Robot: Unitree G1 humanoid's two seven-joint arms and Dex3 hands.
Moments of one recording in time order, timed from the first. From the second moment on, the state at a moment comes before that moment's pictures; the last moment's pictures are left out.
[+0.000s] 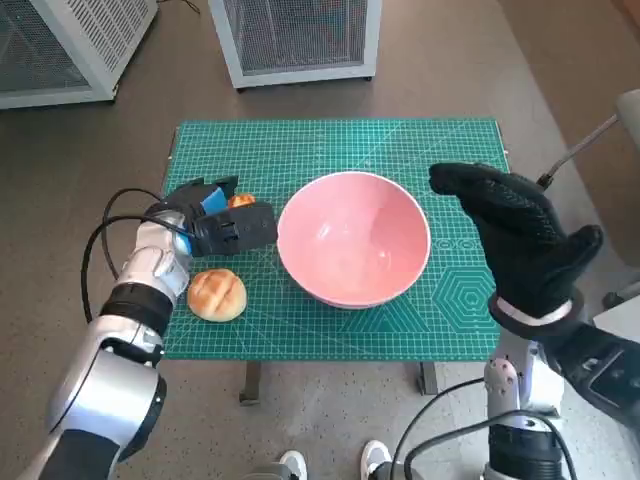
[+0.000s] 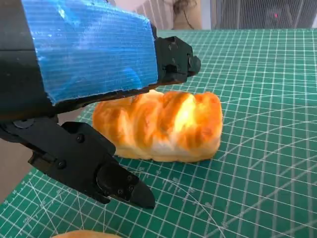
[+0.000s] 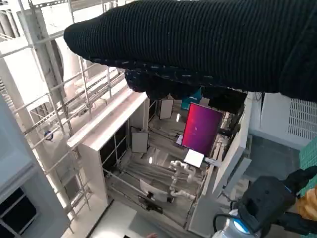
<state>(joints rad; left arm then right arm) -1.05 0.37 -0.48 1.29 0.65 0.07 -0.07 -0.42 -0.11 -0.13 0.08 0.50 -0.49 0.64</state>
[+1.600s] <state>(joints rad) -1.04 0.38 -0.49 1.32 0.66 -0.05 0.15 -0.41 -0.11 -0.13 0.11 0.51 -0.52 0.66</state>
